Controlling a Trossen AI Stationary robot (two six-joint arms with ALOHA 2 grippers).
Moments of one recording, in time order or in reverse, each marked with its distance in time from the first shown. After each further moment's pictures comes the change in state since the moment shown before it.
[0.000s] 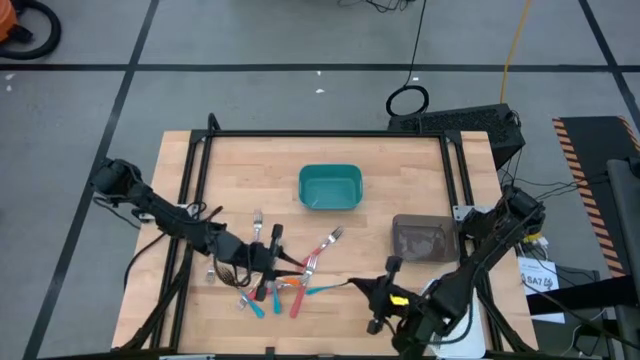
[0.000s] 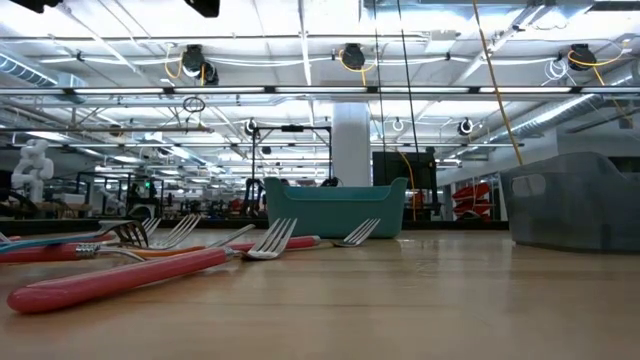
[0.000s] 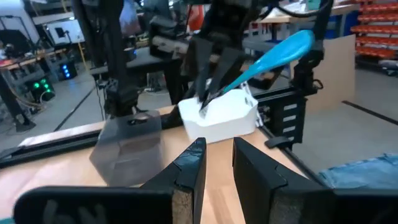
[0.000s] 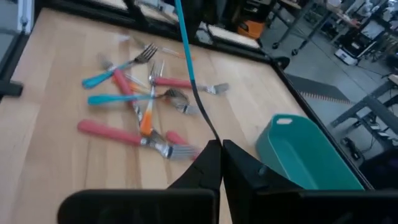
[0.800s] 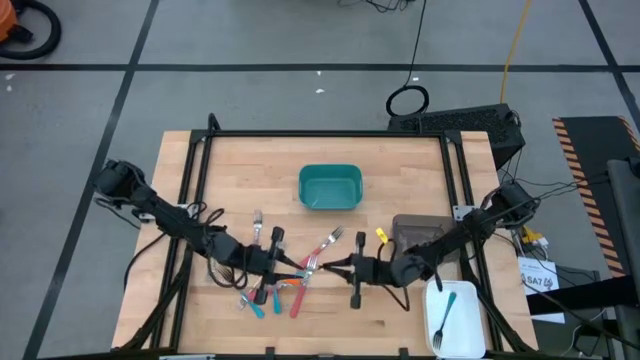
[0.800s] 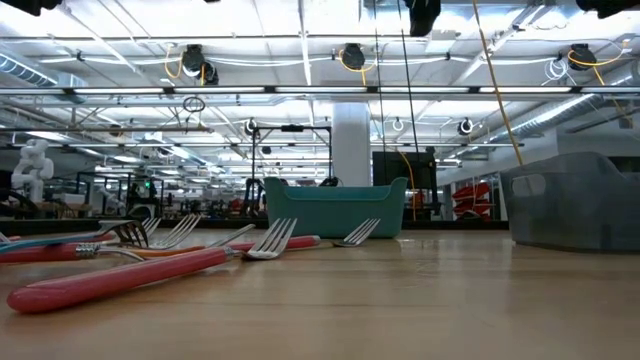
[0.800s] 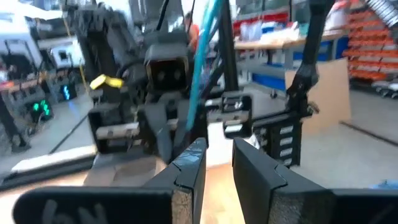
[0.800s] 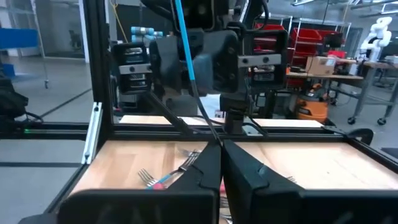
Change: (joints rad) left arm -0.014 0.047 0.000 0.158 -0.001 0.032; right arm -0.272 0.000 -0.535 1.526 -0.441 -0.522
